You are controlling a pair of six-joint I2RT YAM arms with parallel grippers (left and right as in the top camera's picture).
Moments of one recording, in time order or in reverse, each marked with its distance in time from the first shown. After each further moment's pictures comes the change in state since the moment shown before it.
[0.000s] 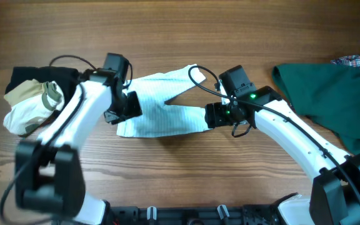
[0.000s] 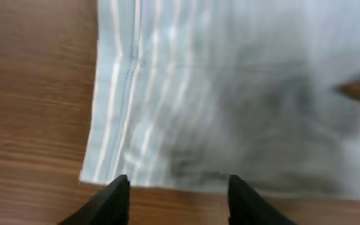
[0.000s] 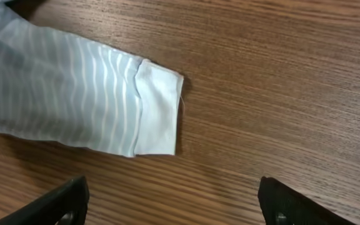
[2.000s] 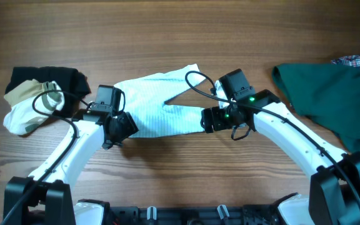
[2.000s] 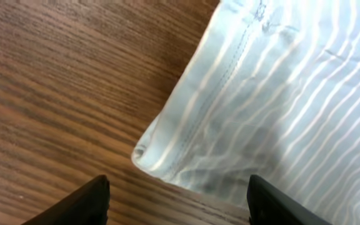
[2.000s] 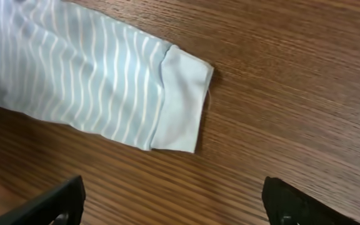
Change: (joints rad) left arm 0.027 -0.219 -0.407 0.298 -0.091 -0.214; right arm 0.000 0.010 -0.048 0.057 -0.087 -0.067
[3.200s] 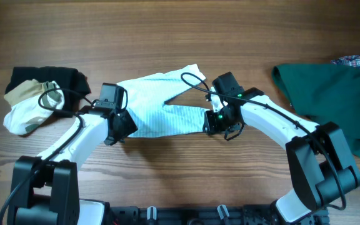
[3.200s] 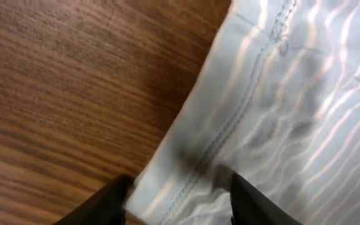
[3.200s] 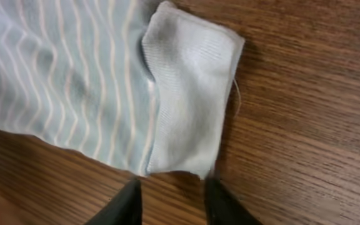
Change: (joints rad) left arm 0.000 0.116 0.008 0.089 -0.004 0.004; right arm 0.000 0.185 0.000 0.058 -0.112 0.068
